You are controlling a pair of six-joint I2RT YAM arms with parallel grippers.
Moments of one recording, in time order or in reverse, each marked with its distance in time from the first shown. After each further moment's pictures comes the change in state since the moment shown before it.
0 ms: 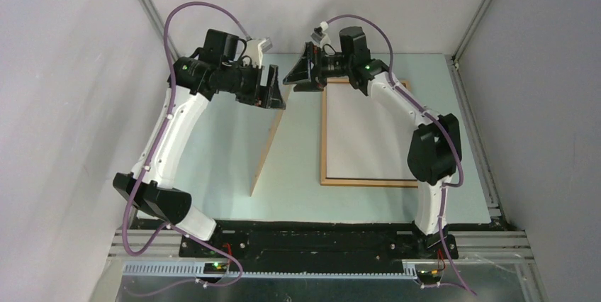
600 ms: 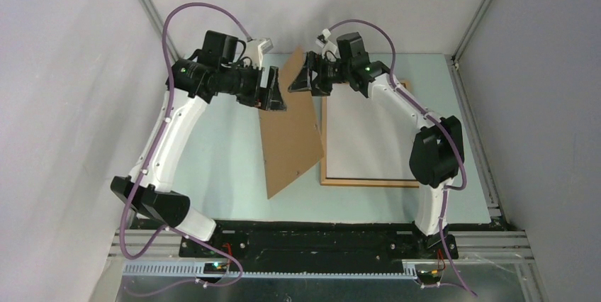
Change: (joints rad) left arm -0.011 -0.019 -0.014 0.012 0.028 0.013; right arm 0.012 -0.041 -0.018 -0.170 0.214 -0.127
